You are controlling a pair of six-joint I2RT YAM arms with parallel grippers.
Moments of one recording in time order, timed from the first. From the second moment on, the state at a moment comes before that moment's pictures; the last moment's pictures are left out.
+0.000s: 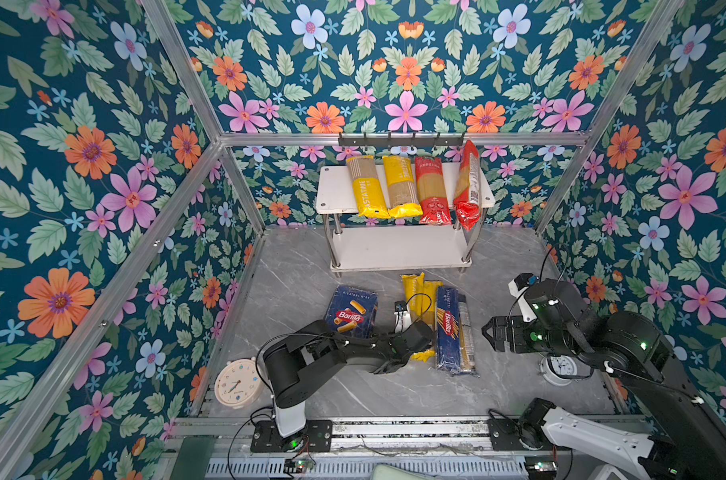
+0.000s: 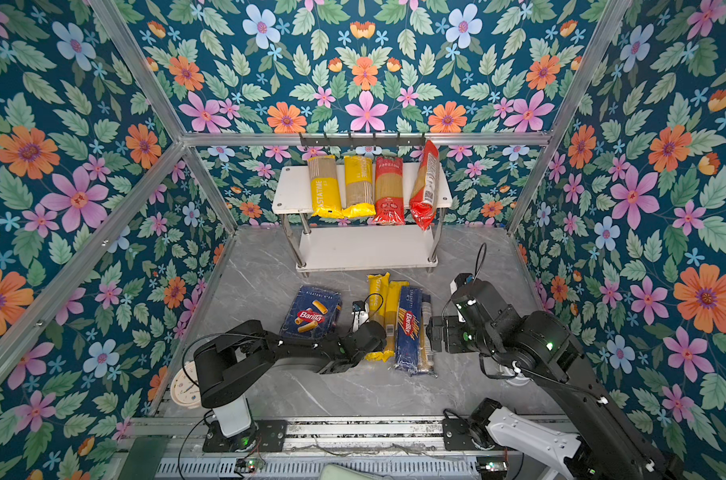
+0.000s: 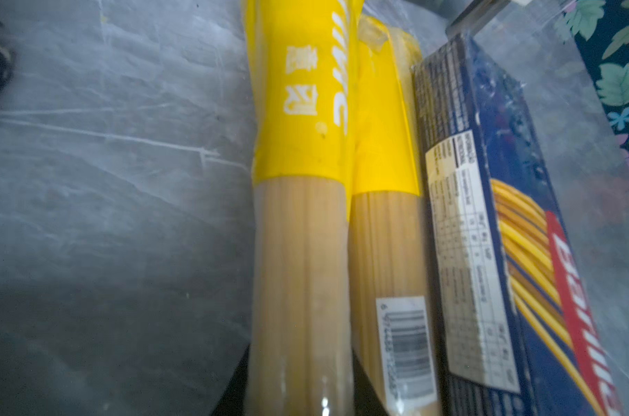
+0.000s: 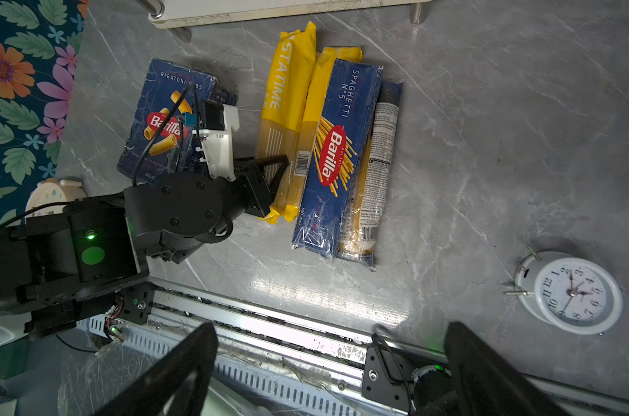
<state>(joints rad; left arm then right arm) -1.12 1.81 0.84 0.05 -0.41 -0.99 0.72 0.94 1.44 -1.46 0.11 0.59</state>
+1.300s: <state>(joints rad) -1.12 0.99 1.14 -1.08 -0.42 -0.94 0.72 1.23 1.66 -1.30 0.01 0.47</state>
